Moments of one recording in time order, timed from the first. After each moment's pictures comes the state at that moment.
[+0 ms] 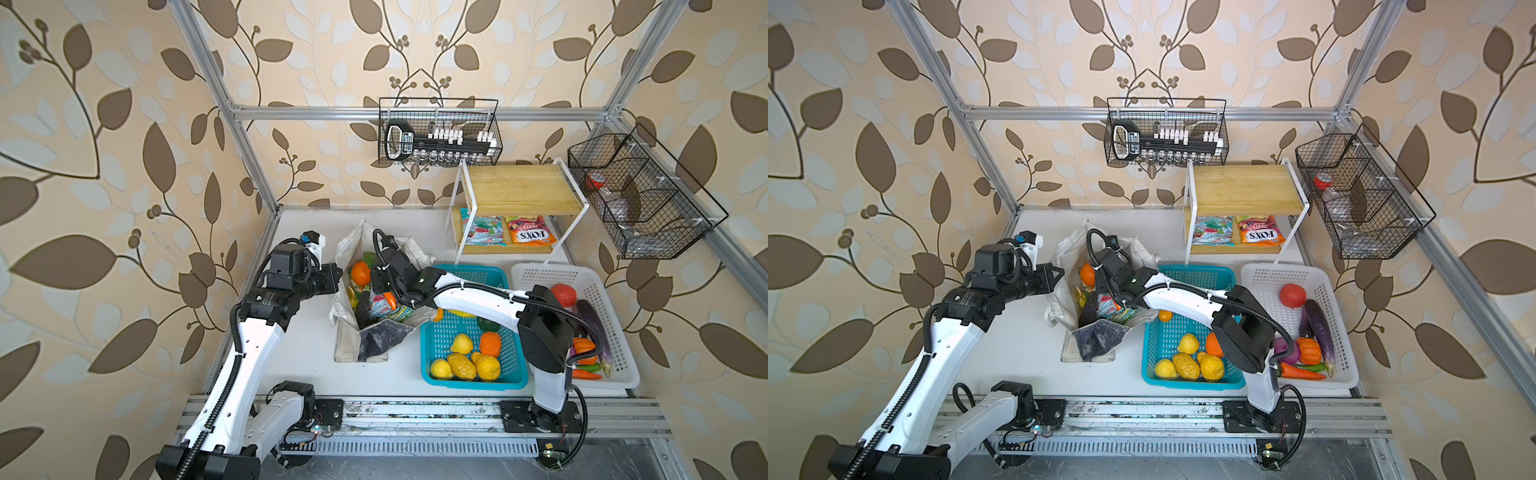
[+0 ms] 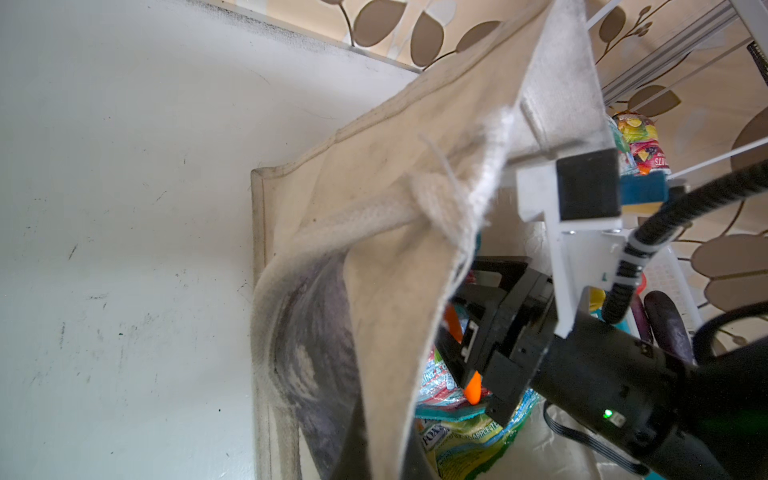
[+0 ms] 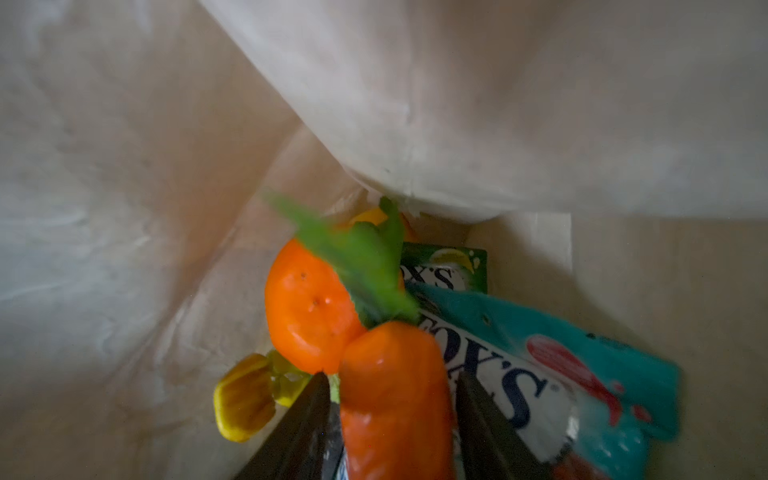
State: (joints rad) left arm -0.10 0.94 0.99 -0.72 0.34 -0.32; right arm 0.94 1.94 1.53 -0.32 0.32 0.60
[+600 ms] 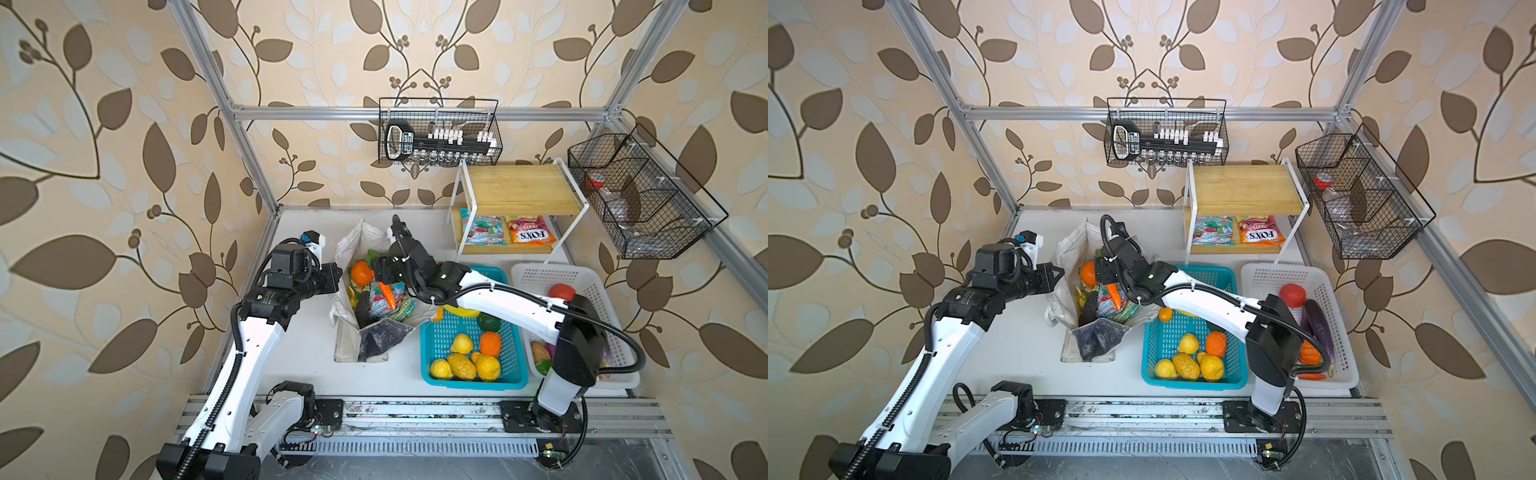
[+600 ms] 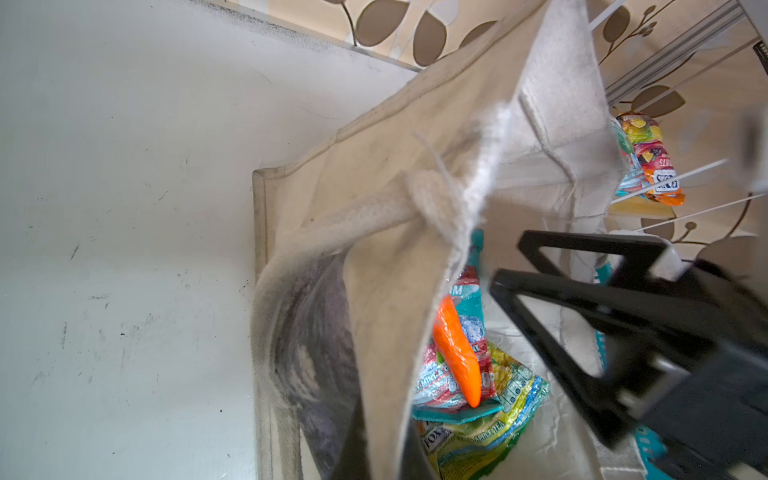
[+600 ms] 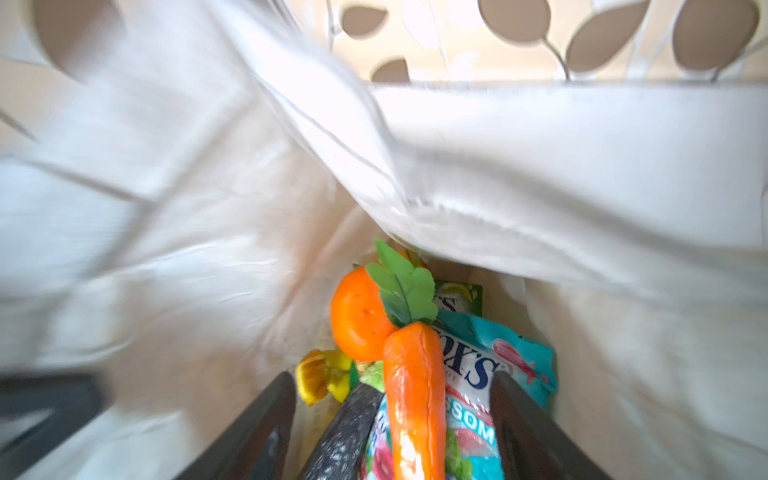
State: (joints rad) left arm -0.10 0.95 0.99 -0.71 0.32 -0.32; right arm 0.93 1.71 1.45 -0.29 0.30 0.53
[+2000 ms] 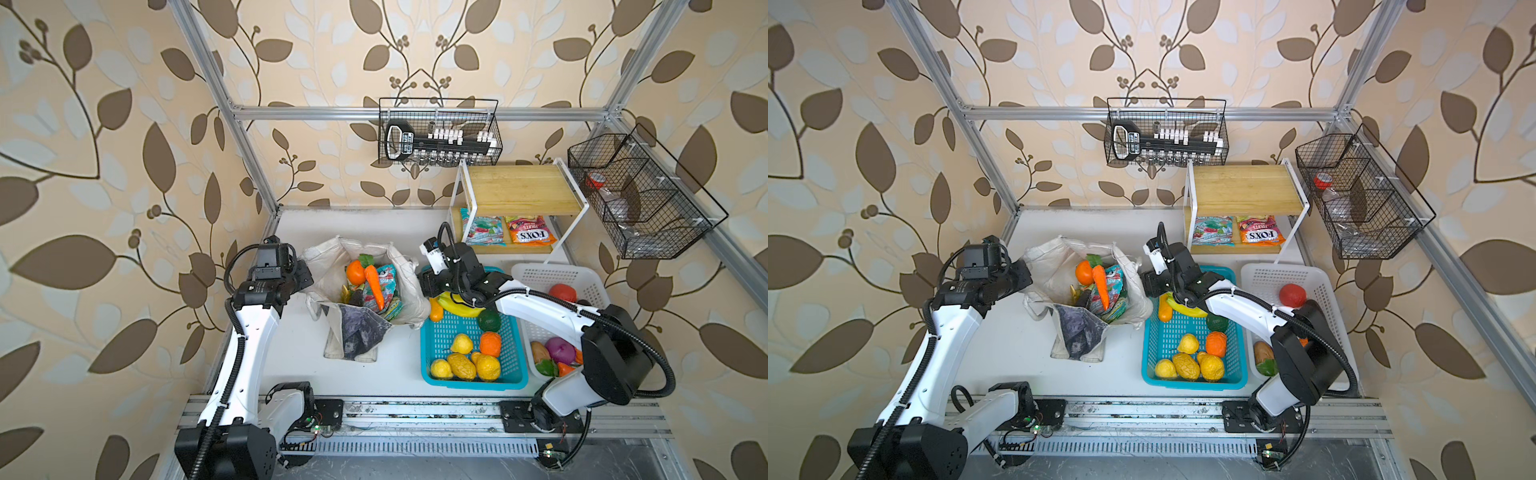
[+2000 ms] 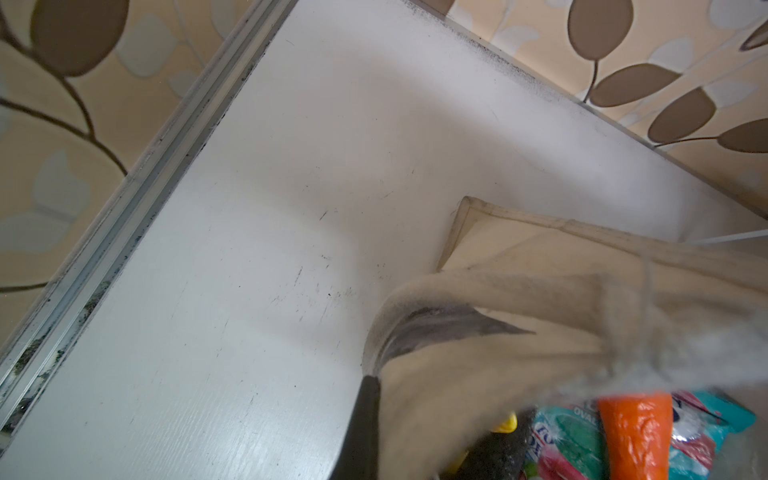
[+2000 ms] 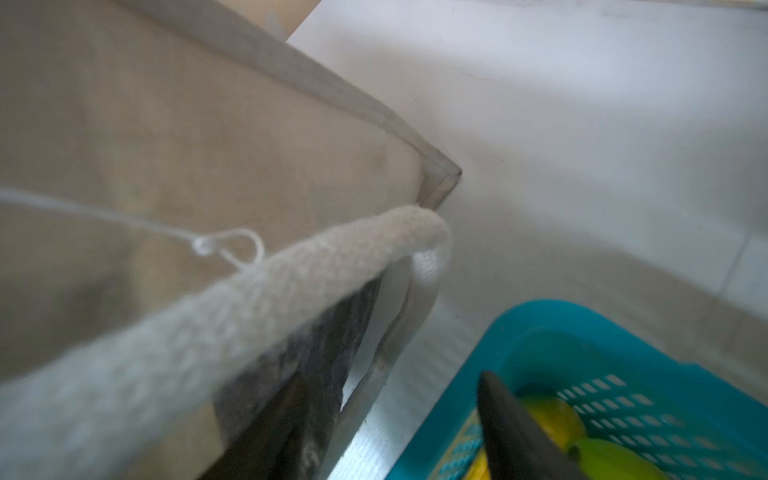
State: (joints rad) left arm 0.11 1.03 1.00 -0.77 -0.01 -0.39; right arm 0.64 1.57 1.03 -0.11 -0.19 0.23
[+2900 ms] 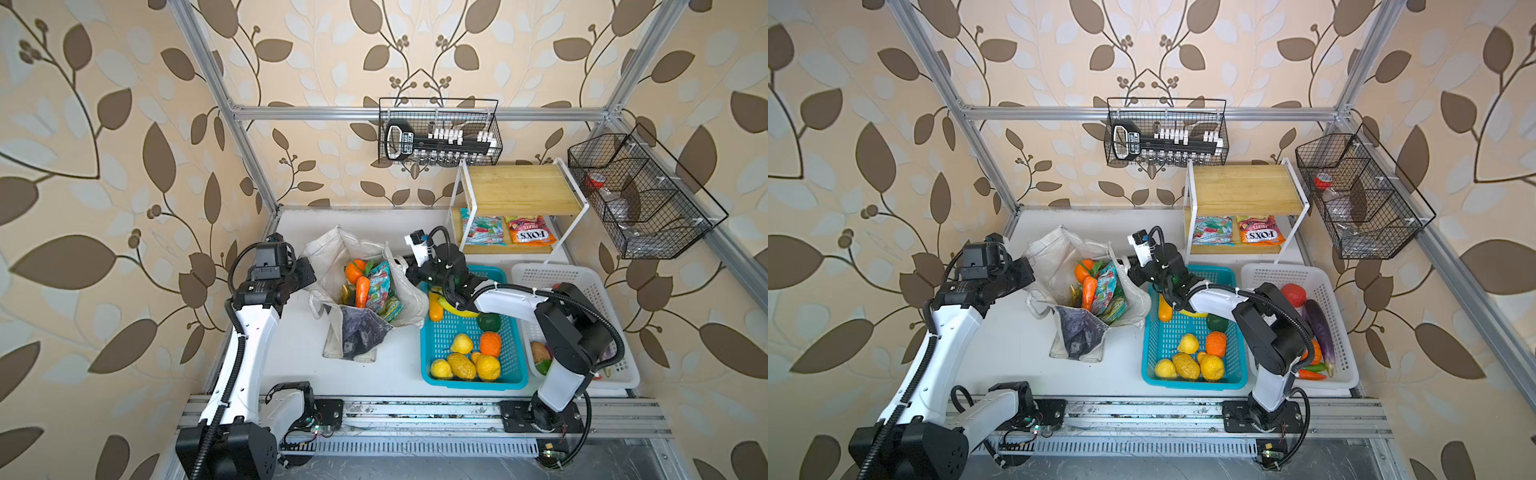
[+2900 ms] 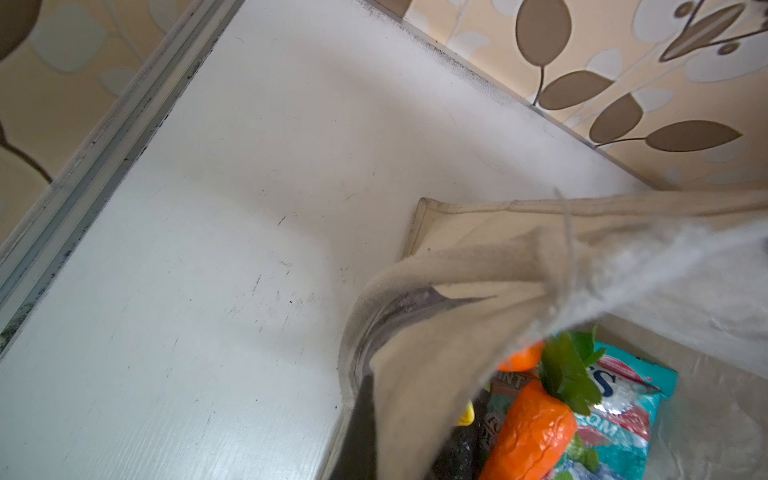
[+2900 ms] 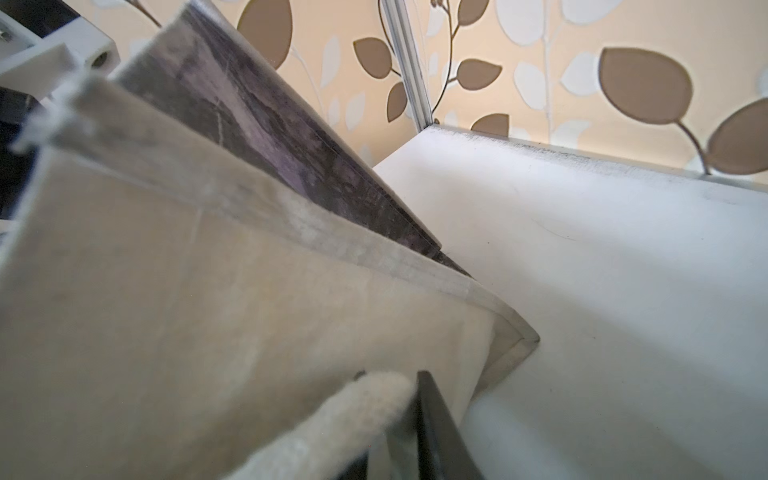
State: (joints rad) left arm 0.12 1.03 0.99 -0.72 0.11 -0.40; right arm 0.65 1.76 0.98 0.52 -0.28 0.24
